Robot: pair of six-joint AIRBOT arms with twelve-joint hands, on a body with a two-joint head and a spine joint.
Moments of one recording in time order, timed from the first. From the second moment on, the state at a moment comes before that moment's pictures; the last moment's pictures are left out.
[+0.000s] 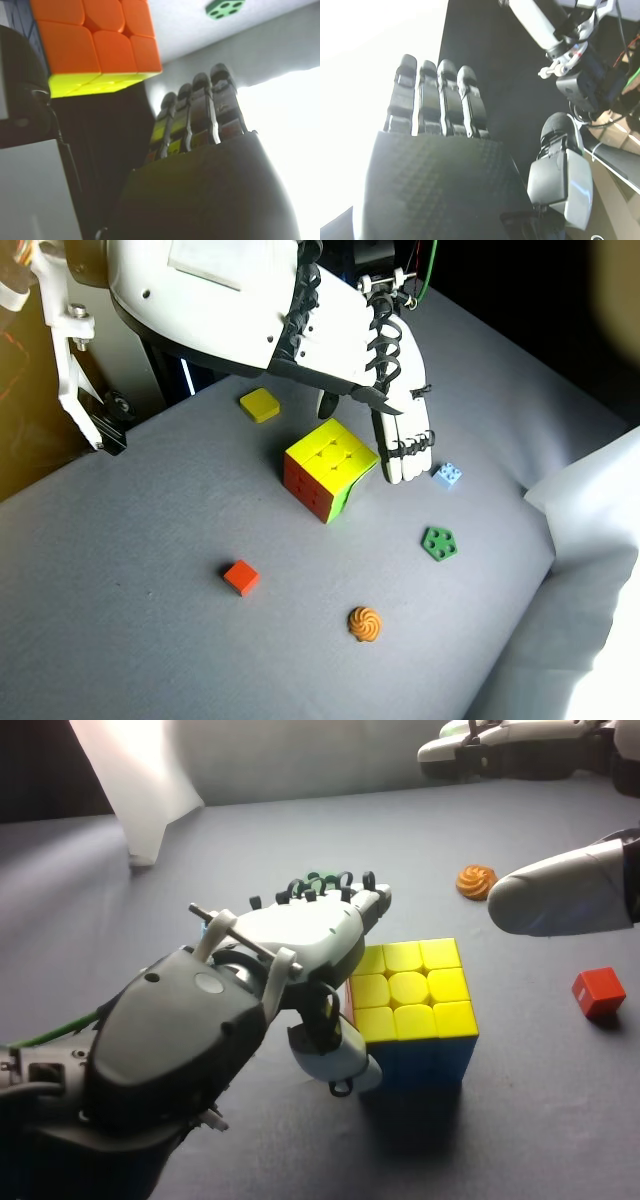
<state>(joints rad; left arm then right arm) 0.54 -1.20 0.74 -1.41 -0.83 1.94 -0.12 -0.57 0.69 -1.77 0.16 0.85</state>
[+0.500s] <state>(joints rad) 0.53 -1.27 0.79 -1.46 -0.83 1.97 -0.12 -0.57 0.69 -1.77 0.16 0.85</state>
